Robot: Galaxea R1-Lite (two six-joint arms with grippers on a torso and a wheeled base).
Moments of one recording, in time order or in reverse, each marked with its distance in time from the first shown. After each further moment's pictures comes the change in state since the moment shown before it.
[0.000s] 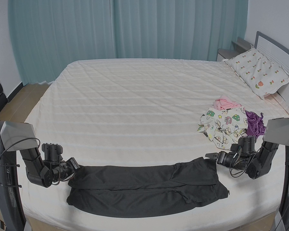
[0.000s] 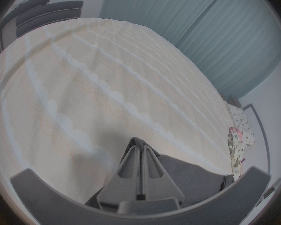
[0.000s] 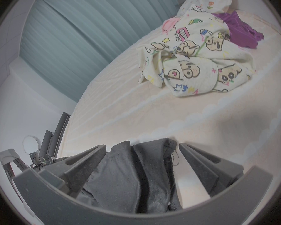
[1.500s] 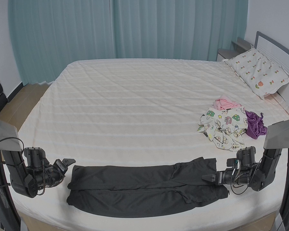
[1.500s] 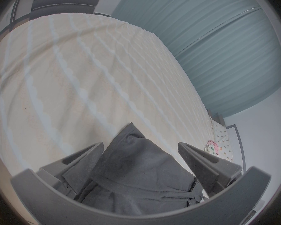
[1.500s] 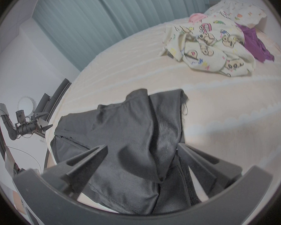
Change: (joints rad) left arm 0.079 -0.169 0.316 -0.226 -0.141 -0.177; right arm 0.089 -0.076 0.239 -0.001 -0.027 -0.265
